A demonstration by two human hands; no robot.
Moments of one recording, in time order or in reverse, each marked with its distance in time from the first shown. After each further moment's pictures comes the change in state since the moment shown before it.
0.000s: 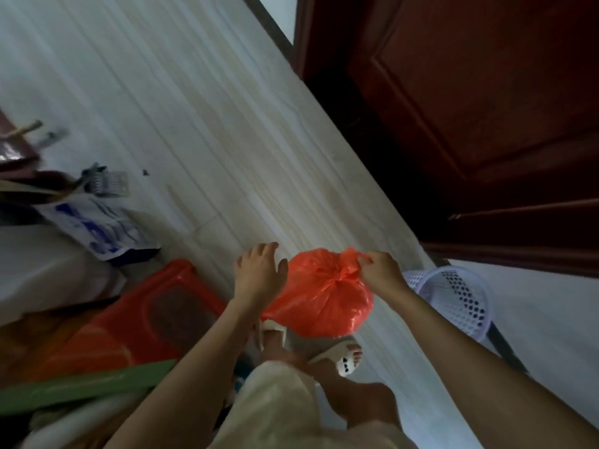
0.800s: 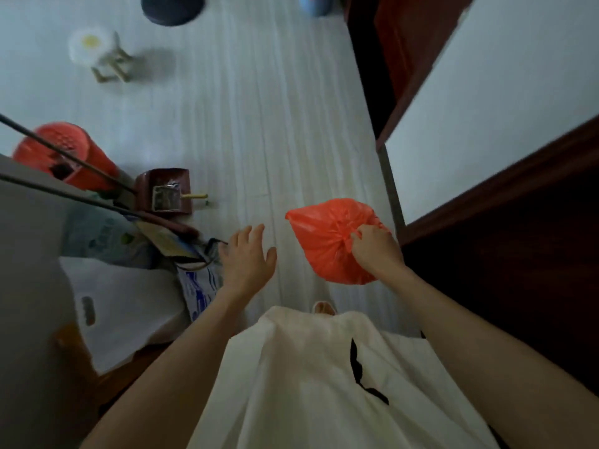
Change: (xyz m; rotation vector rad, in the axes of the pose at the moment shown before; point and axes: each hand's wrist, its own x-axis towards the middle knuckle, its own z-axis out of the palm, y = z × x) left_hand 0.106 -0.081 -0.411 -0.101 0.383 -0.390; right_hand 0.024 -0.510 -0.119 -0.490 0.008 -0.656
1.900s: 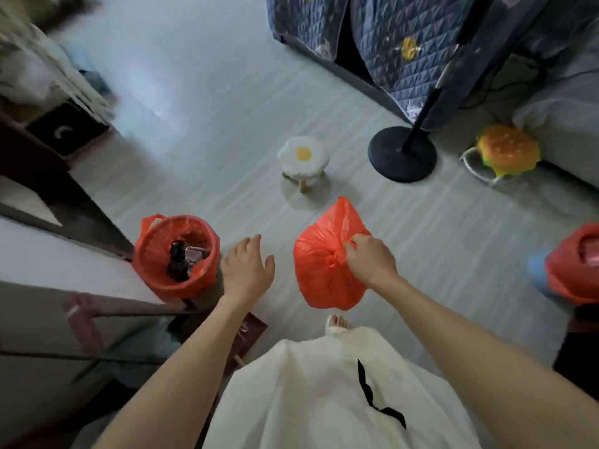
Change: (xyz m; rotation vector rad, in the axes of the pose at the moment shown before) left_hand 0.637 -0.319 -0.393 -0.360 0.348 -0.783; right_hand 0.600 -0.777 -0.096 -0.386 -0.235 -0.750
